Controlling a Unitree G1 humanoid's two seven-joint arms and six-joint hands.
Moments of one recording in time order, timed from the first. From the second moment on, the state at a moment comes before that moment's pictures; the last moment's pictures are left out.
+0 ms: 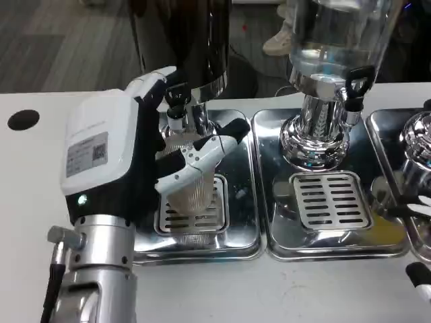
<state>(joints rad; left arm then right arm) 0.07 0.13 -0.29 -0.55 1.02 0.33 0.00 0.49 -0.52 -0.33 0.02 -0.20 -0.90 0.21</state>
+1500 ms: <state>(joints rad) 0.11 0.12 -0.33 -0.56 1.03 0.31 0.00 0.50 -0.52 -0.32 0.02 -0.17 -0.90 0.21</state>
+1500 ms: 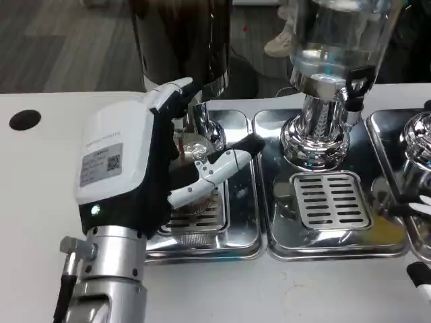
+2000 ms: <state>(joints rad) 0.13 0.12 -0.34 -0.57 1.03 0.30 0.00 0.50 -0.52 -0.32 0.01 -0.17 -0.90 0.21</state>
